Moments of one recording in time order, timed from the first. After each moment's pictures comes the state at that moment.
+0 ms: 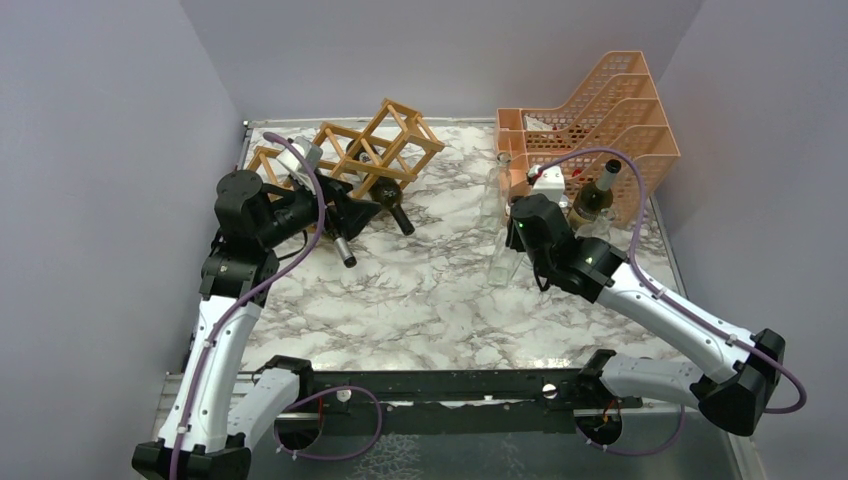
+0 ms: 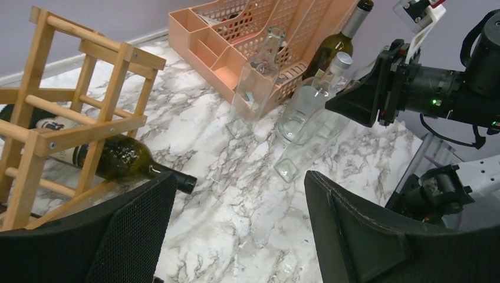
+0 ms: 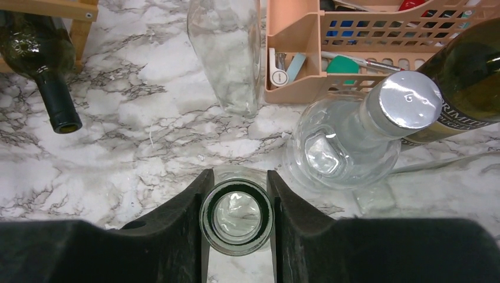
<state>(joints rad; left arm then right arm) -0.16 0.86 1.07 -0.31 0.68 -0.19 0.81 1.11 1.02 -0.52 0.66 0.45</state>
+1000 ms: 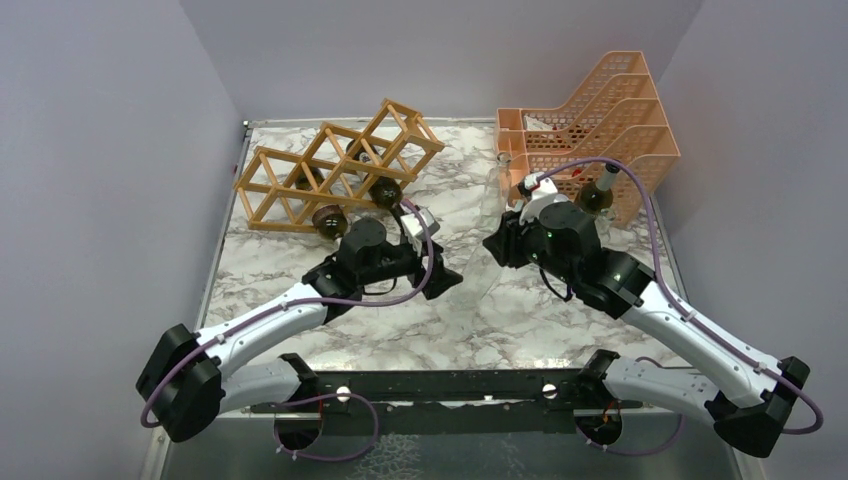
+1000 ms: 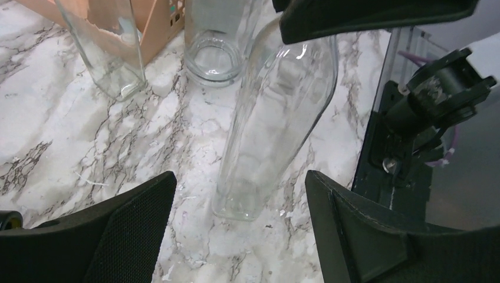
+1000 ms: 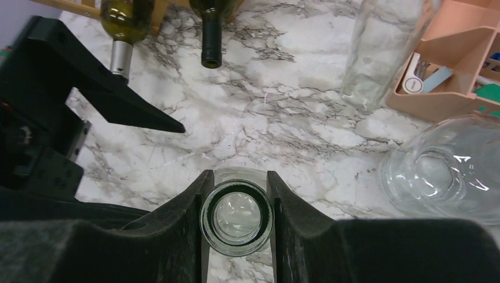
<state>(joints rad) -0.77 1.10 0.68 0.21 0.42 -0.17 0.81 0.96 0.98 -0.47 0.21 0.34</state>
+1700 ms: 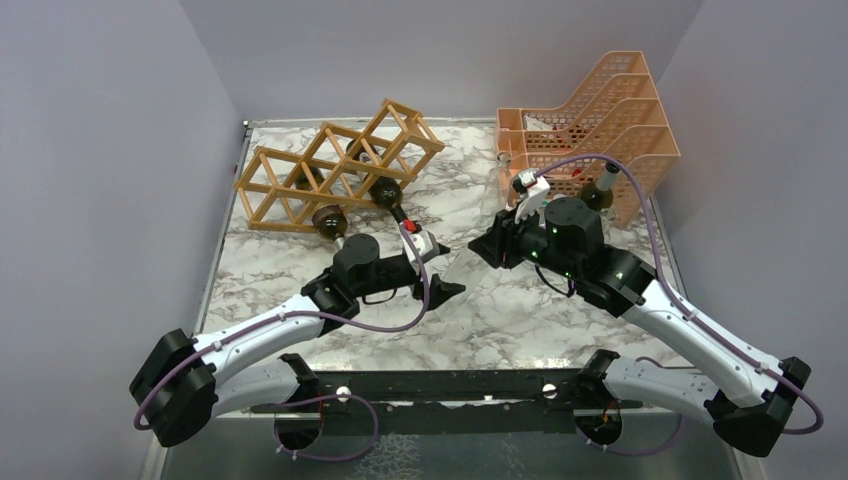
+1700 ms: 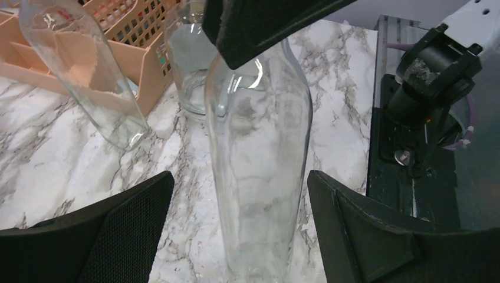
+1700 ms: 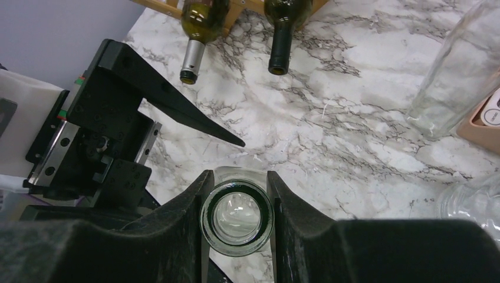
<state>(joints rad) -0.83 1.07 0.56 0.40 0.43 0.01 0.80 0.96 1.00 -0.40 -0.02 0.36</state>
